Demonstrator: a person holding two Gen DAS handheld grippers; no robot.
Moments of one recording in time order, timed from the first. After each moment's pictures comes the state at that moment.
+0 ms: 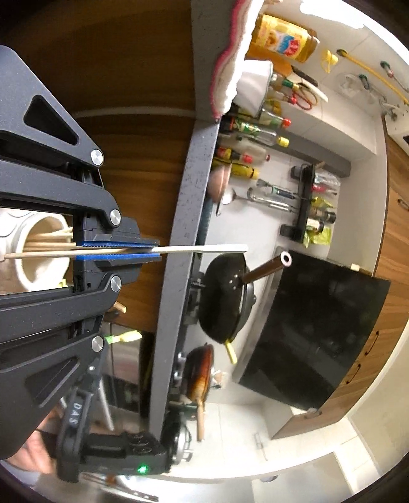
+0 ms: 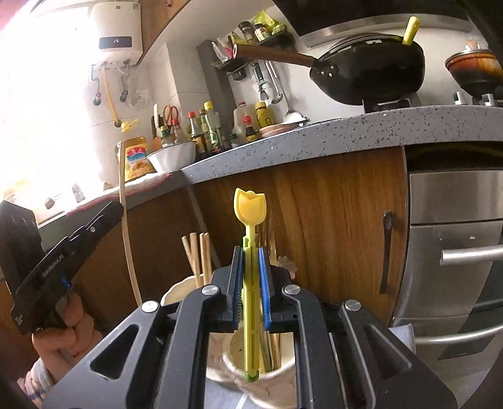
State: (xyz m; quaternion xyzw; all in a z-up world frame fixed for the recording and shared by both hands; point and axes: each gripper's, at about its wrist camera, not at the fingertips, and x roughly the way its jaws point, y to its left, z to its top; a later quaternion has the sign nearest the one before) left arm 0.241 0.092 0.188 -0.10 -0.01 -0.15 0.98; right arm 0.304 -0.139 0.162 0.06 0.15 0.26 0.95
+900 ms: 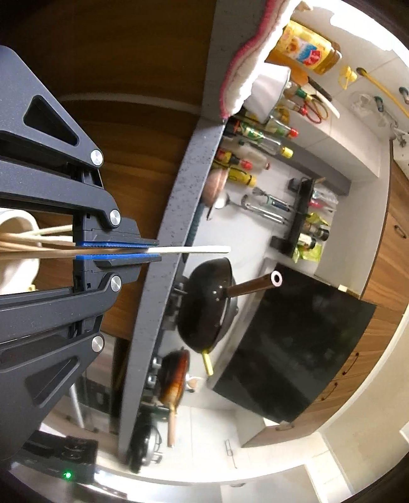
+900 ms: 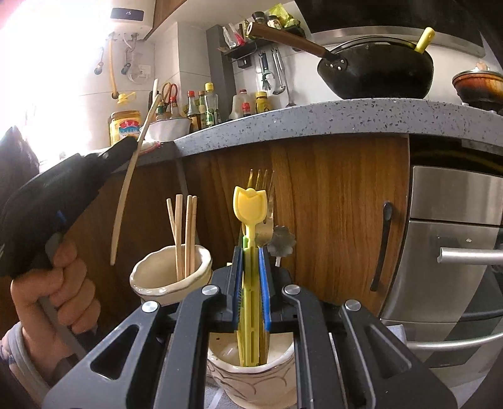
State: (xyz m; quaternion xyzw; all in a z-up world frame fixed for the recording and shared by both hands) left arm 0.274 0.104 0.181 -0.15 -0.03 -0.15 0.98; right arm 0.304 -0.122 0.129 0.00 0.15 0.24 0.96
